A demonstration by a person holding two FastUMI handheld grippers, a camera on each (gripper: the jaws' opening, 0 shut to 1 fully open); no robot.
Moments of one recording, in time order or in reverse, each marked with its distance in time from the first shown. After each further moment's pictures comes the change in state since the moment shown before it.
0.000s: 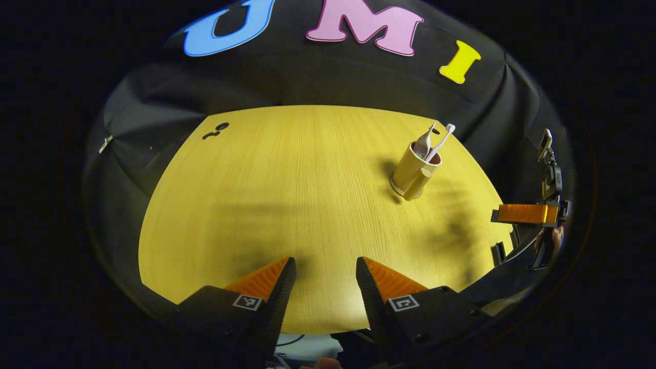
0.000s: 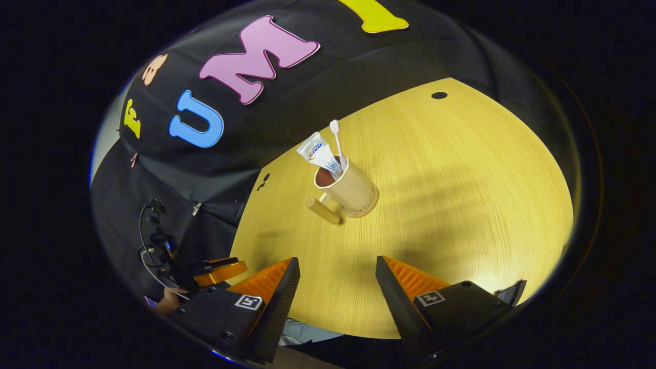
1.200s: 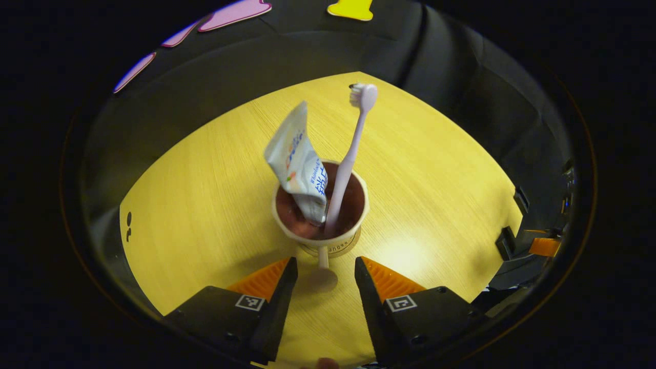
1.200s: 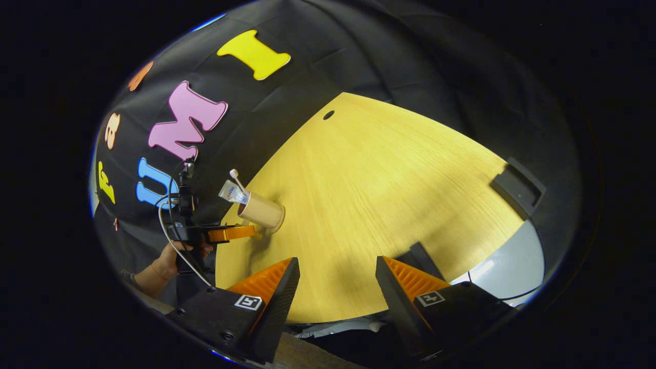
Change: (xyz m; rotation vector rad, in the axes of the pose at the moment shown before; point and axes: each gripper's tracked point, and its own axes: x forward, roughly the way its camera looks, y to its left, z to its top) left arm 0.144 -0.183 0.096 0.490 0.154 -0.169; right arm -0.104 -0.146 -0.035 0.285 -0.219 -0.205
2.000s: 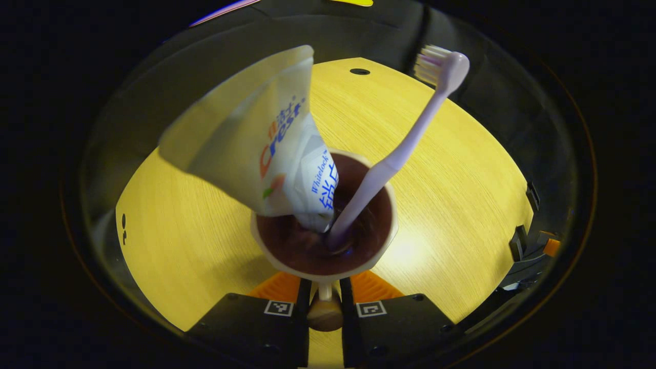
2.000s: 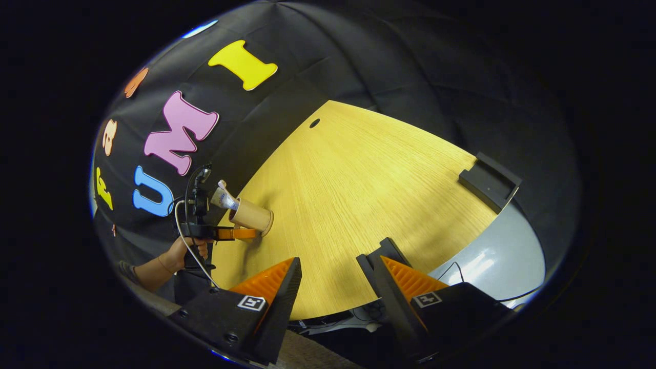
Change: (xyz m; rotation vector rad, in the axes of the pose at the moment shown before) left arm 0.053 0.006 0.000 0.028 0.098 0.016; right arm -0.029 -0.039 -0.003 0.048 -0.058 -0.052
